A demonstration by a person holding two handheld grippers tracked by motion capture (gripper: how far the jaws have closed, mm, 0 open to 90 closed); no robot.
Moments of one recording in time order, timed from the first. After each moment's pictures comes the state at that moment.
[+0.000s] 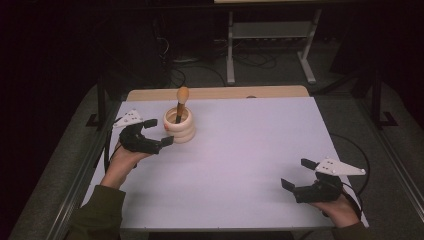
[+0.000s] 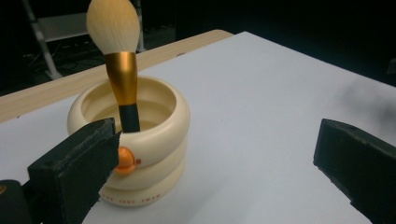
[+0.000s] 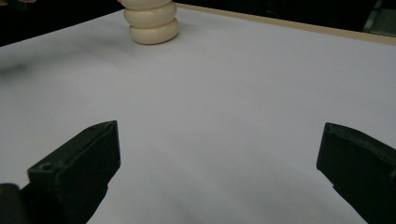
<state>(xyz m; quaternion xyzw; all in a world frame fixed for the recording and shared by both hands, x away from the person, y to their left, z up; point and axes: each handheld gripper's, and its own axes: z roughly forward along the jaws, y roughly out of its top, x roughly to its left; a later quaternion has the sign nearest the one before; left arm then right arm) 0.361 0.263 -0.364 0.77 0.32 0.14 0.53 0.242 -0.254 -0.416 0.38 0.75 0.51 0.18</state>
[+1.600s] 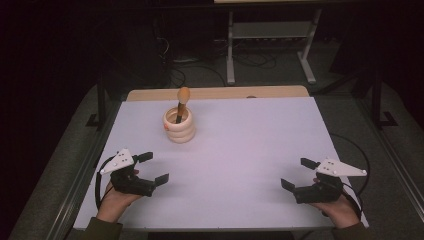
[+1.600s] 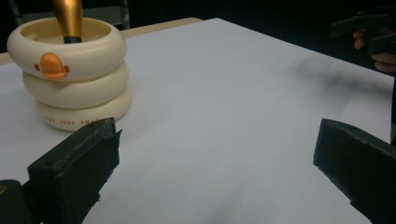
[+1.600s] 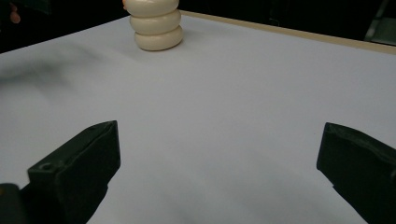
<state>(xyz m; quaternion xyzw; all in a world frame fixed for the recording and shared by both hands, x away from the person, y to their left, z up) 0.268 0.273 -0.399 0.77 0.31 0.14 0.55 0.240 -0.253 -0.414 0.38 0.75 0.52 0.18</state>
